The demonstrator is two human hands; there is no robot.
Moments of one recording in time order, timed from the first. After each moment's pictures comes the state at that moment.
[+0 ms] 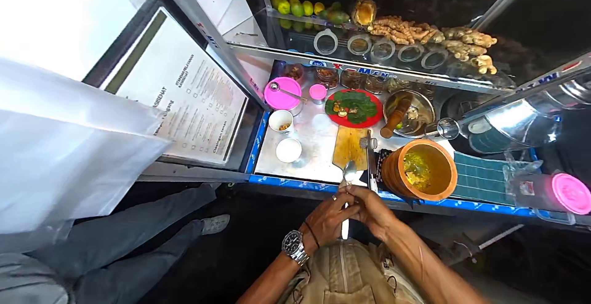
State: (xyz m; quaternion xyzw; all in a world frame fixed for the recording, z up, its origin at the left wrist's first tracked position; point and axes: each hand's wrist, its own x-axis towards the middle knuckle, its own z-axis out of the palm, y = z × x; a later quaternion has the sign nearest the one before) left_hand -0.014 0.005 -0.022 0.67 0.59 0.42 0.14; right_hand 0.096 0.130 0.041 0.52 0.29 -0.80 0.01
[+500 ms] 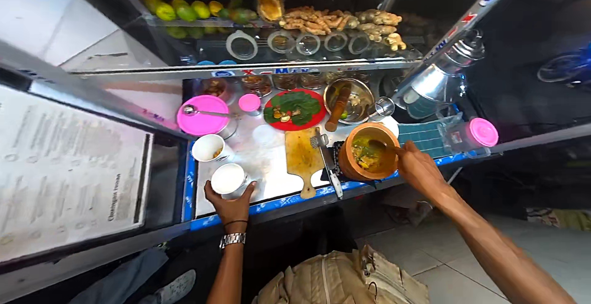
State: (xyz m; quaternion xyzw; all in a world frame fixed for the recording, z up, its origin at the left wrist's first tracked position) left_hand -0.133 0.022 -0.133 0.18 0.83 0.51 0.13; right_hand 0.235 0.250 0.115 0.56 0.79 -0.15 0.18
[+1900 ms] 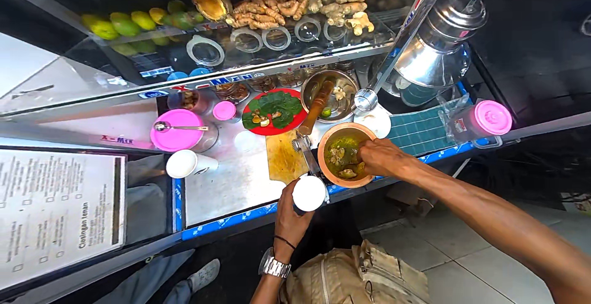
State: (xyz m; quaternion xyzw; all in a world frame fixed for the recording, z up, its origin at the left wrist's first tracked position) left_hand 0.050 0.076 -0.044 0.46 0.76 0.37 0.27; right_hand 0.232 0.319 0.075 0.30 0.87 -0.22 0.32
